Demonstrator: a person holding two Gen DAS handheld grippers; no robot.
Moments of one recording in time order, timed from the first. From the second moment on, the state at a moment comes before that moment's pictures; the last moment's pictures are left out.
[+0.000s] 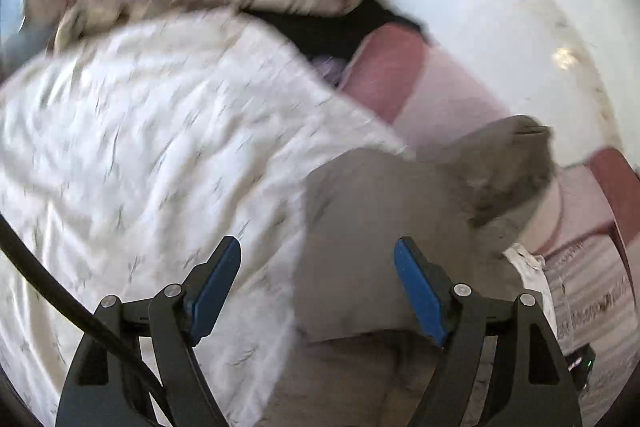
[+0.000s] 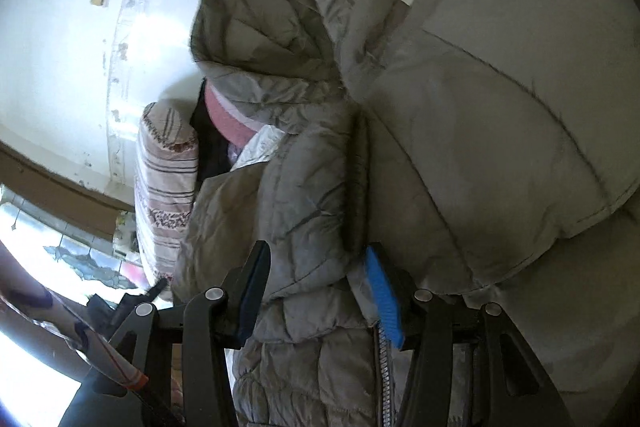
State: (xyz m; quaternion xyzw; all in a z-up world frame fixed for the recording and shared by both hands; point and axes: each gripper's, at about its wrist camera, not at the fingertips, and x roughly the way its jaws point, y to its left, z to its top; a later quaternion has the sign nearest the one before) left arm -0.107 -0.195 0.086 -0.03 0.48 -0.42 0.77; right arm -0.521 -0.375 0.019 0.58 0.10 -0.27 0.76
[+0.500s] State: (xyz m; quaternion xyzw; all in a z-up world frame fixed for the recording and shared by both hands) left arm -0.160 -0.235 0.056 0.07 0.49 -0.45 0.74; right arm -0.529 -0.379 0.035 0.54 0.09 -0.30 0.78
